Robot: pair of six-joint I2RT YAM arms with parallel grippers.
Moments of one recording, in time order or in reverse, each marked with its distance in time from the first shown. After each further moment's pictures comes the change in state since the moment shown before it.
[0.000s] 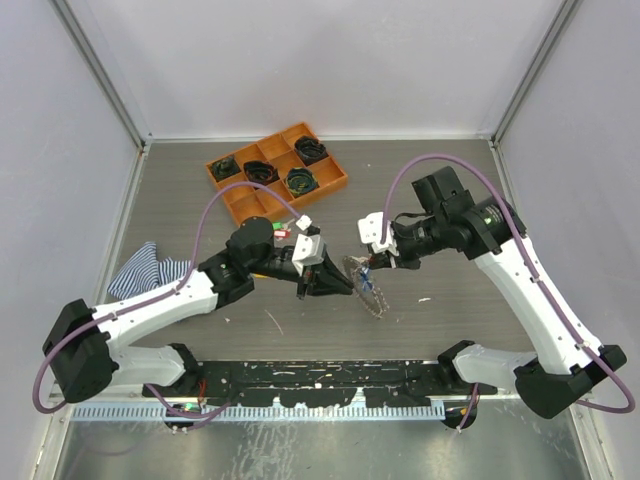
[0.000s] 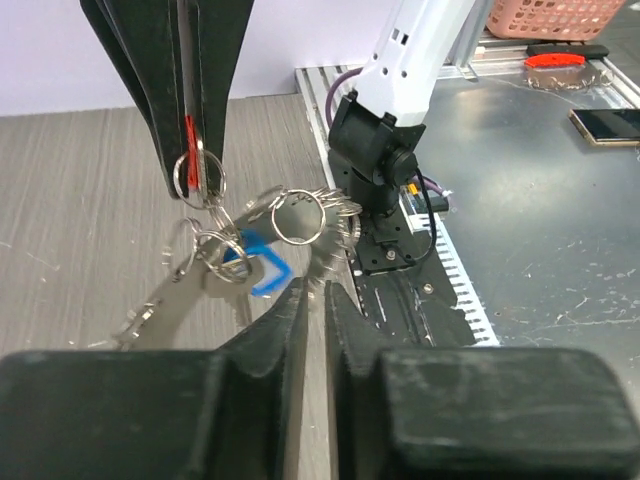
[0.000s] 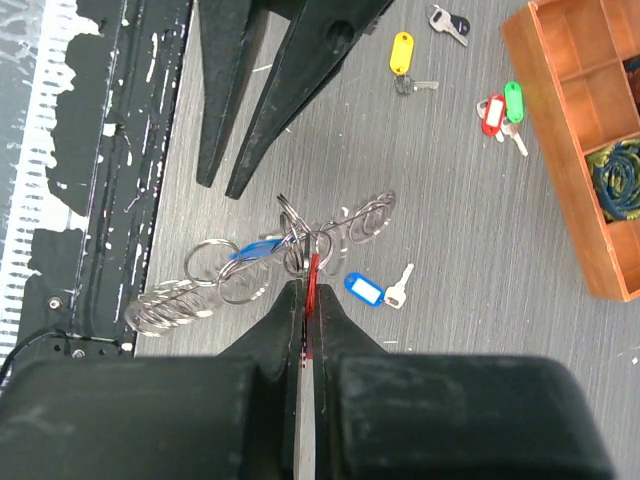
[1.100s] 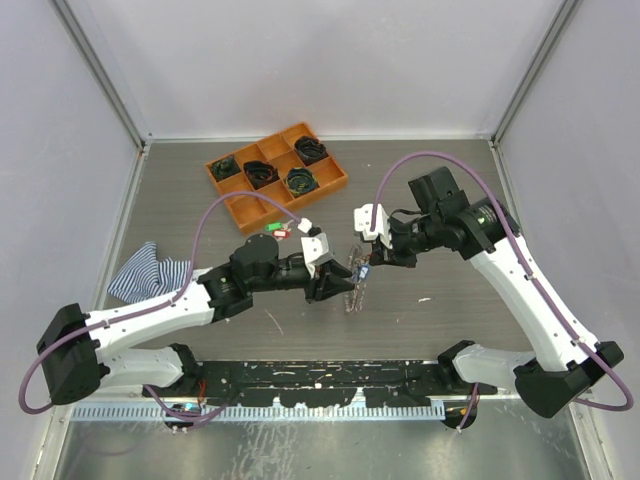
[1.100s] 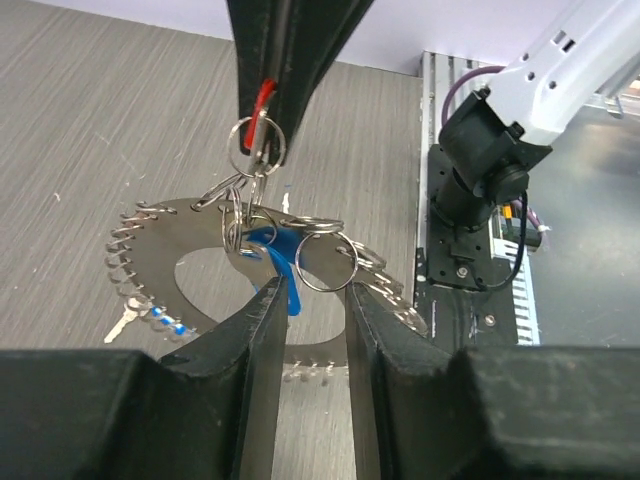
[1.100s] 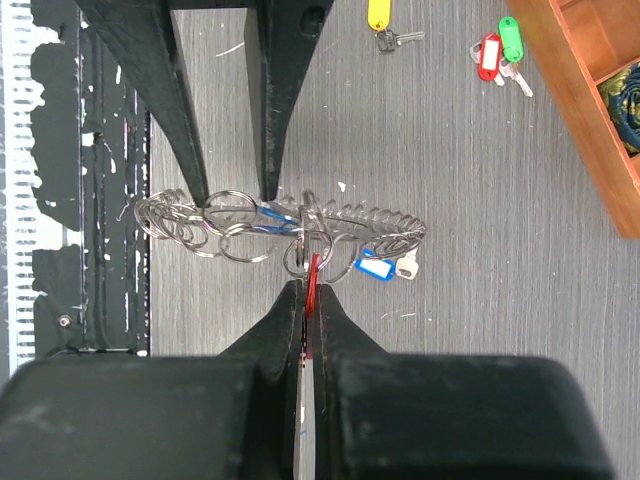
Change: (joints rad) left arm -0.111 -0.060 -0.063 -0.040 -0.451 -0.092; right arm 0.007 0.005 -0.040 0.090 0.101 0.181
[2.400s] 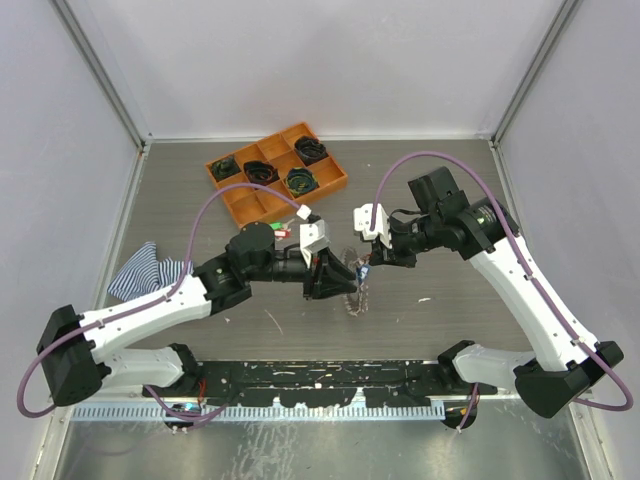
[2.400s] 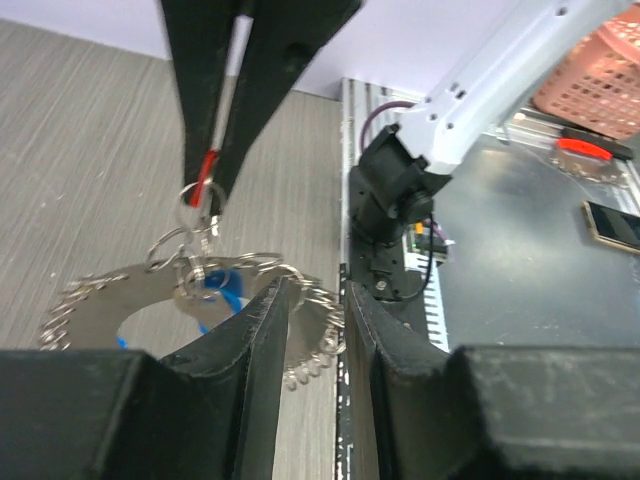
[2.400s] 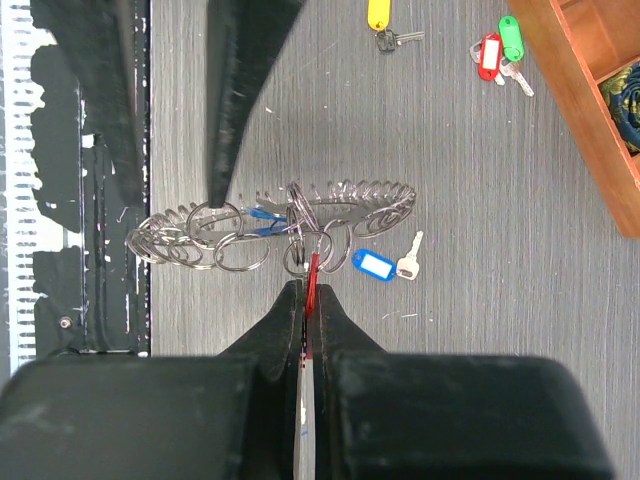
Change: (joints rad) left arm 0.040 0.006 0.092 -0.045 0.179 -0.150; right arm -0.001 0.000 -0.007 0.007 0.000 0.006
